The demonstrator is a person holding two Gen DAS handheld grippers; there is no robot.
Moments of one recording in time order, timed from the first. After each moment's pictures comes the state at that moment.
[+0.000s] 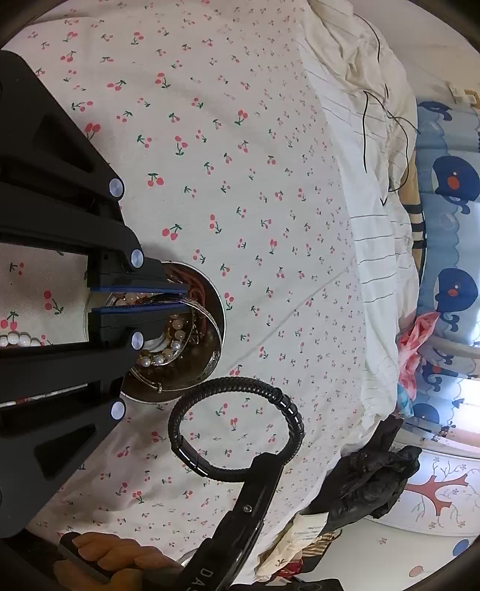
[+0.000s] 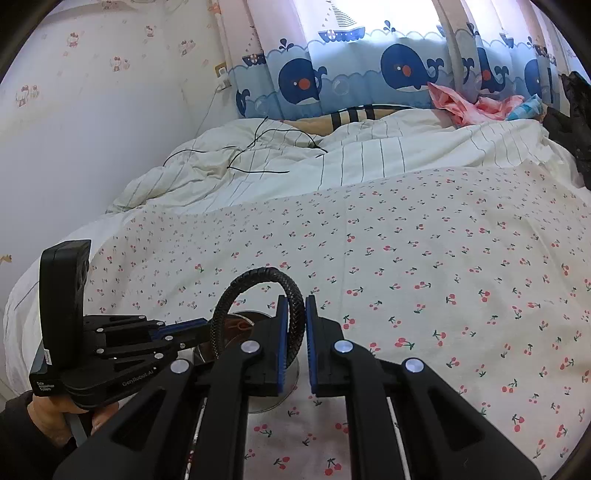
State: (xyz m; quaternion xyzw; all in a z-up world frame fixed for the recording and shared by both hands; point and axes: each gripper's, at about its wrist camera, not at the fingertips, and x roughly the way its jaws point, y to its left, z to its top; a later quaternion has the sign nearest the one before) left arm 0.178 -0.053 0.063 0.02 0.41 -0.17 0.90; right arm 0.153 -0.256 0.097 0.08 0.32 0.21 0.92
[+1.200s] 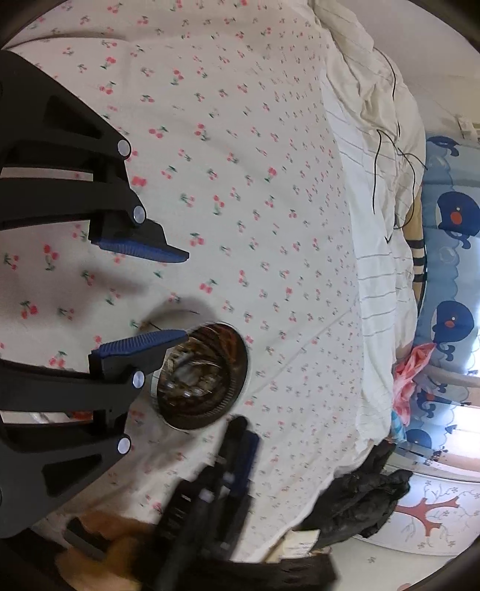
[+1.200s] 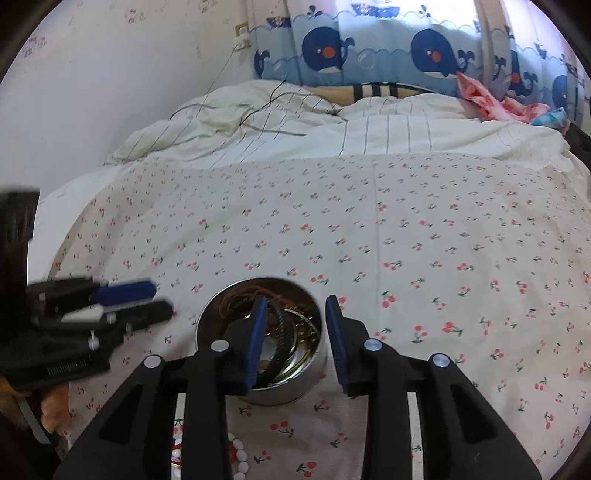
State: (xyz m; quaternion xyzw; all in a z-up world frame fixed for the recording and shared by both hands) left arm 0.146 -0.012 0.069 0.01 0.42 -0.11 0.90; right arm 0.157 -0.209 0.071 0.02 0.36 0.21 0.91
